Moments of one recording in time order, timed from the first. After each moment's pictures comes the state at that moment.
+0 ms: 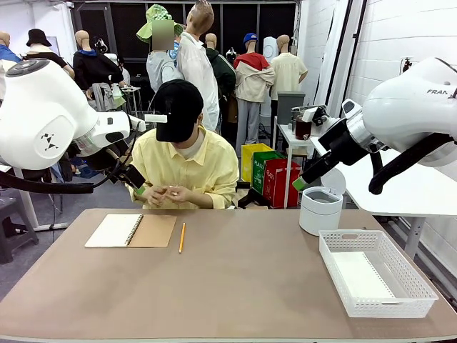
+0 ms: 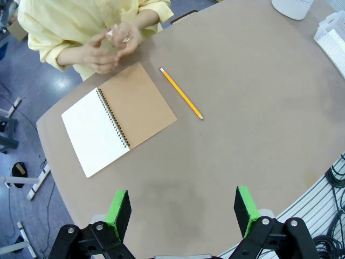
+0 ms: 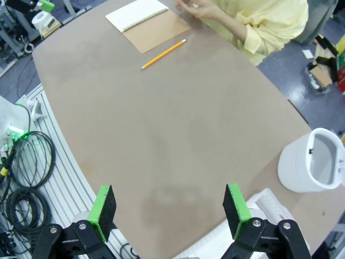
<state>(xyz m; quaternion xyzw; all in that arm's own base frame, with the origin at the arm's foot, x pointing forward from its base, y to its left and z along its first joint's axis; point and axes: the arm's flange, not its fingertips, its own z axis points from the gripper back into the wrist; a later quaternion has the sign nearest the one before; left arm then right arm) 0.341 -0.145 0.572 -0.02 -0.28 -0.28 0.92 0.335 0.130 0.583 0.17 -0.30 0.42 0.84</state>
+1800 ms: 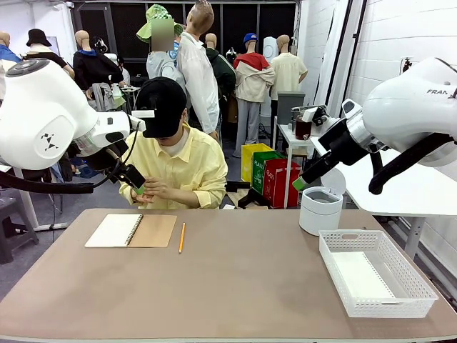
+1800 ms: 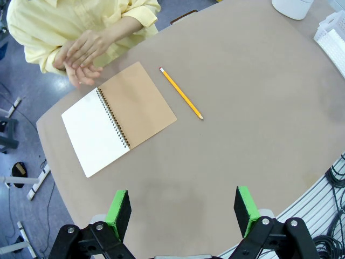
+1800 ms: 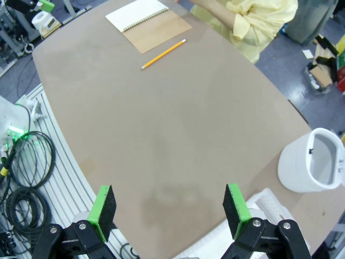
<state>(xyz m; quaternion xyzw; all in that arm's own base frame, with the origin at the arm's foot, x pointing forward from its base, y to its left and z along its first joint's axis) 0.341 -0.145 0.572 -0.02 -0.28 -0.28 0.92 0.335 0.130 0.583 0.17 -0.30 0.42 0.84</state>
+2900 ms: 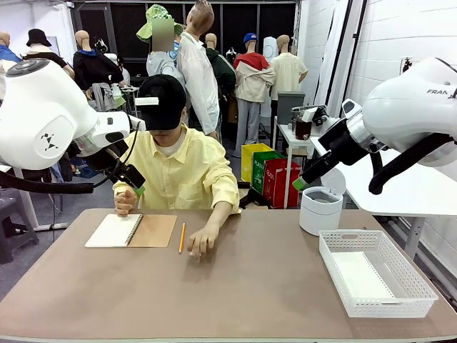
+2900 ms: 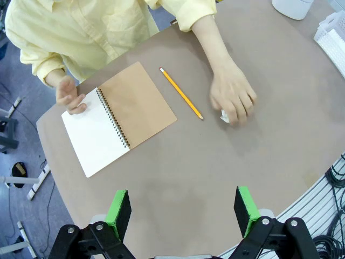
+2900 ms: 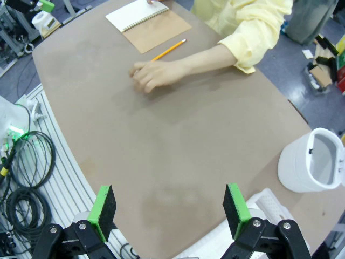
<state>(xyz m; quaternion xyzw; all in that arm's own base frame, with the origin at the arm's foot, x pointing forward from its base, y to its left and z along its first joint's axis) 0.341 -0.145 0.572 -0.02 -0.28 -0.28 0.92 0.335 0.130 0.583 0.17 -0.30 0.42 0.84</state>
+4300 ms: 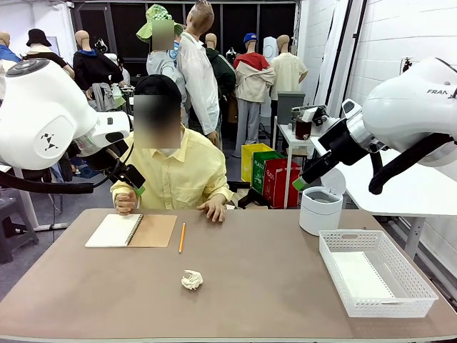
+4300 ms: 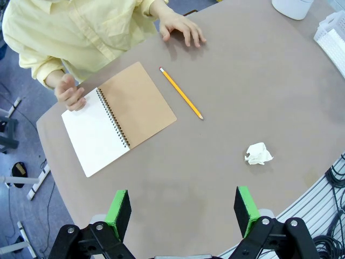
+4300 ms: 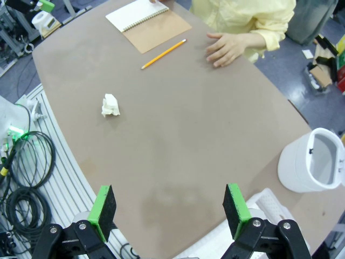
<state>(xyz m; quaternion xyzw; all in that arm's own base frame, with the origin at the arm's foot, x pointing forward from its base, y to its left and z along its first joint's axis) 0.341 -0.145 0.572 -0.02 -0.28 -0.28 0.92 0.335 0.130 0.583 0.17 -0.30 0.42 0.84</state>
